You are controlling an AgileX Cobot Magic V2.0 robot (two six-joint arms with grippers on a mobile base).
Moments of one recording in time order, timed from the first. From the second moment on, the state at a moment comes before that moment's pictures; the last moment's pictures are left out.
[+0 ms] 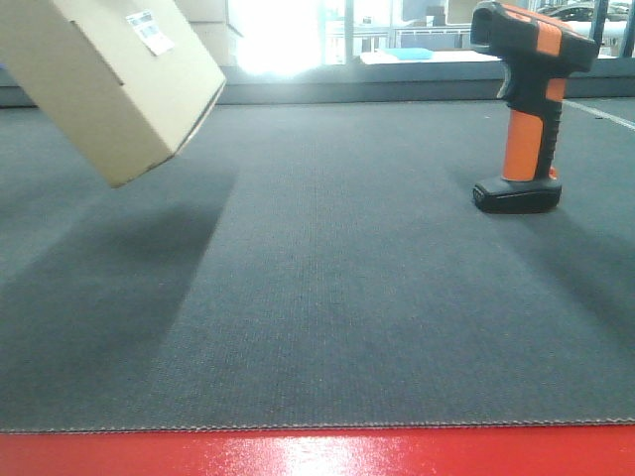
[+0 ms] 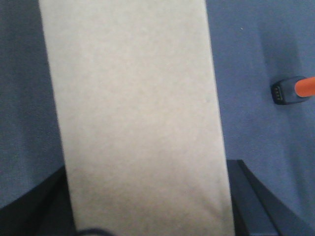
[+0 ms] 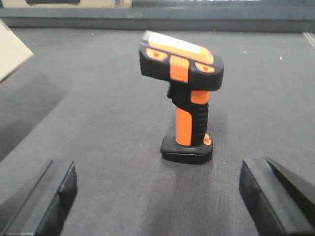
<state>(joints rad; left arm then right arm) -0.03 1.80 -1.82 -0.44 1.23 0.08 0.15 0.74 -0.37 0.15 -0.06 -0.04</state>
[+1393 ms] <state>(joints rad) -0.03 1.80 -1.70 -0.45 1.22 0.08 0.15 1.58 -0.58 0.26 -0.80 -0.04</state>
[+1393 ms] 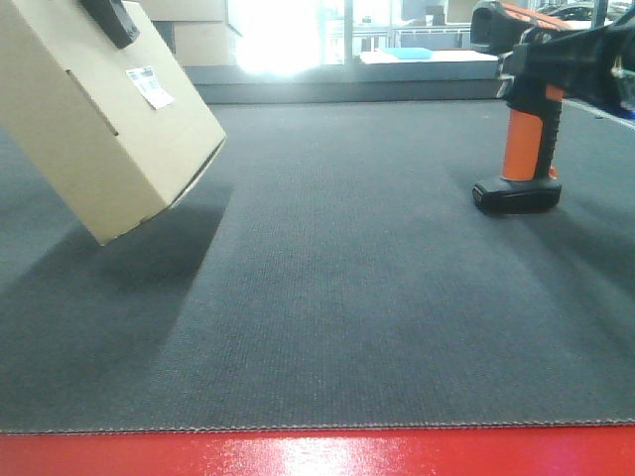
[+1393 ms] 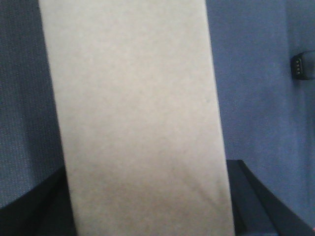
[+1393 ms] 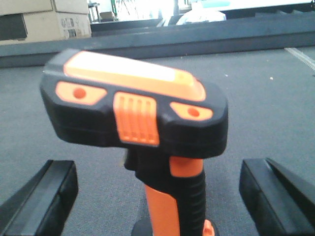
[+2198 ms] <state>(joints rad) -0.03 1.80 -1.70 -0.45 1.22 0.08 0.15 1.73 -0.72 0.32 -0.80 -0.04</state>
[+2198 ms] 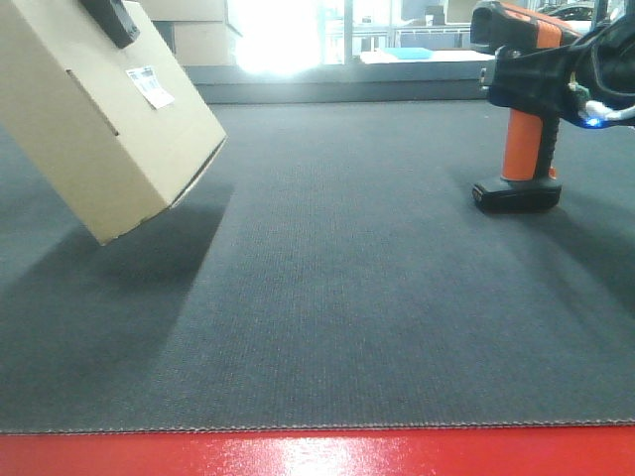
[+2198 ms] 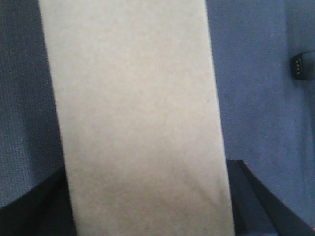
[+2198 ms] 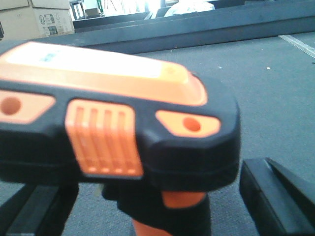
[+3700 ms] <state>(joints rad) -0.03 1.80 -1.70 -0.45 1.22 0.08 0.15 1.47 -0.74 0.38 -0.58 -0.36</state>
